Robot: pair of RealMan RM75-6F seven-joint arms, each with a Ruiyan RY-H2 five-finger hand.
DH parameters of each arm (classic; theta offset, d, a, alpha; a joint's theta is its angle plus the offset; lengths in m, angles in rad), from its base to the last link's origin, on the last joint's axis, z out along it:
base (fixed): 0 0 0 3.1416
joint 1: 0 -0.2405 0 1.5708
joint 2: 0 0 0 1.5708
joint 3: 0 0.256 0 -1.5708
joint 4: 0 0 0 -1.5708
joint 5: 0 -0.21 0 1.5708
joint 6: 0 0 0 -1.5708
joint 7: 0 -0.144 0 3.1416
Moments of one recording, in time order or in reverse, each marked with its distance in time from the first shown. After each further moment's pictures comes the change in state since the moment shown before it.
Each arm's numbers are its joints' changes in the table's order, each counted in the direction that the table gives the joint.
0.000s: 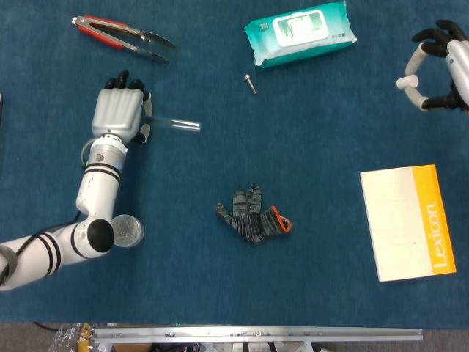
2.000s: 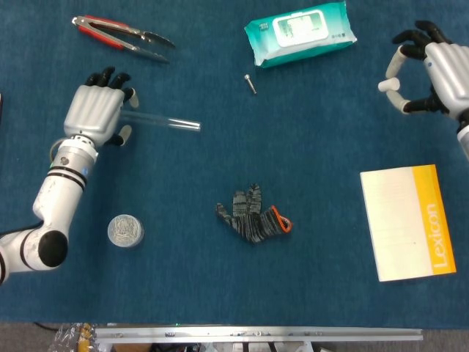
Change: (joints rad) left arm -0.077 0.250 0.021 -0.236 -0.189 -0.036 0.083; right arm -0.030 -0.028 0.011 -0.049 -0.027 0.033 0.093
